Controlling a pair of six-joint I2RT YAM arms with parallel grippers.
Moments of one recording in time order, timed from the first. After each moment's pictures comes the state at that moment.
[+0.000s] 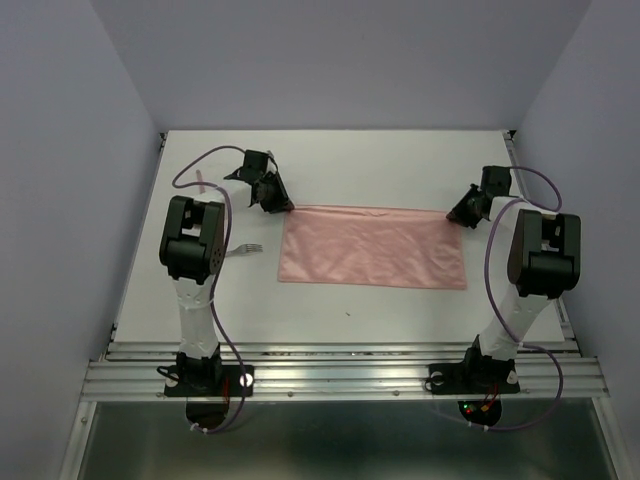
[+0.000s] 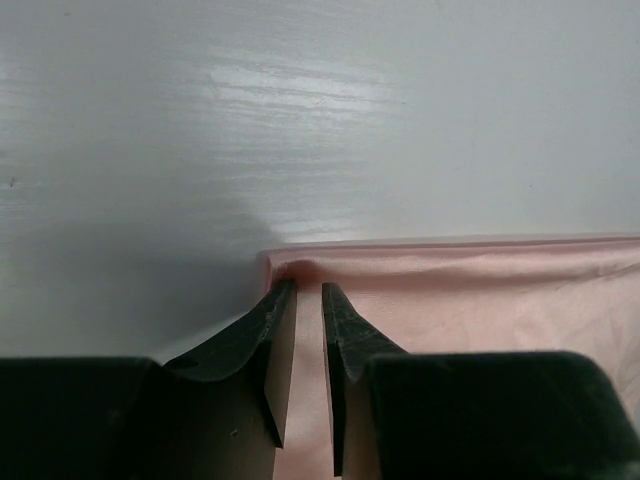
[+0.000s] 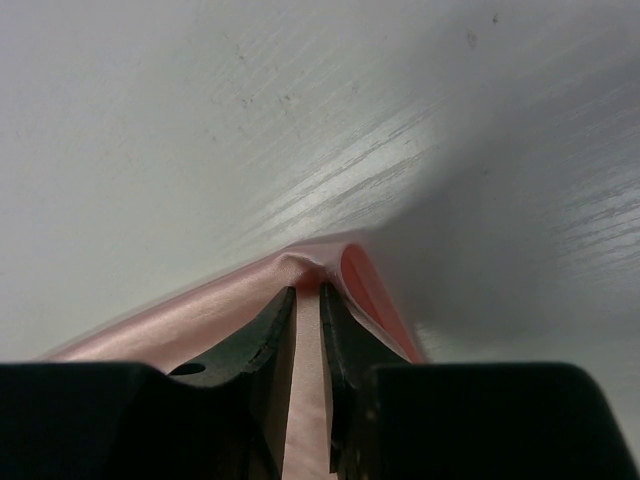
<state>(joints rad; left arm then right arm) -0.23 2.10 1.44 -0.23 0.26 -0.58 -0.16 1.89 1.14 -0.17 -0.11 0.61</state>
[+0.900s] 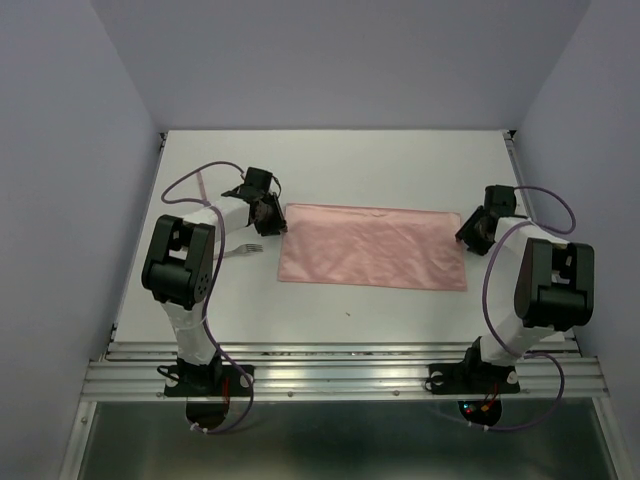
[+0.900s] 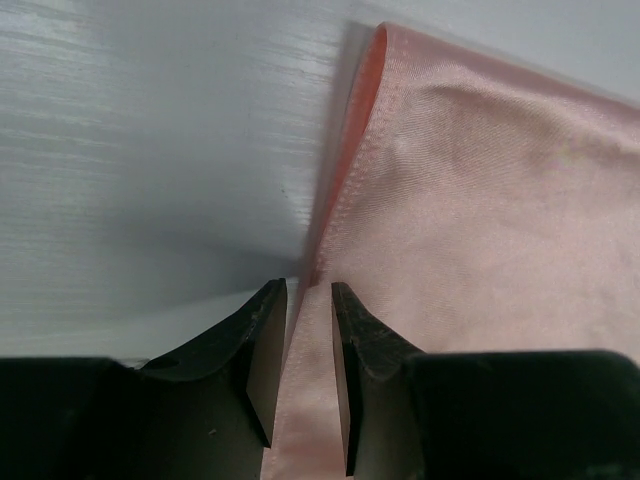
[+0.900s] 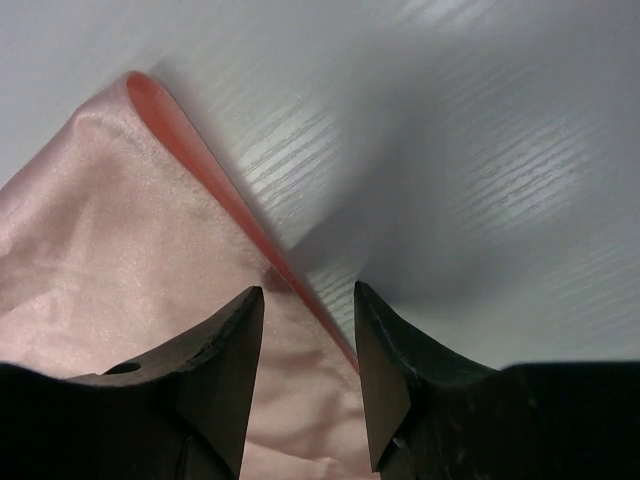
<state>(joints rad) -0.30 1.85 1.17 -0.33 0.09 -0.58 -0.16 1.64 0.91 -0.30 0.07 0.57</state>
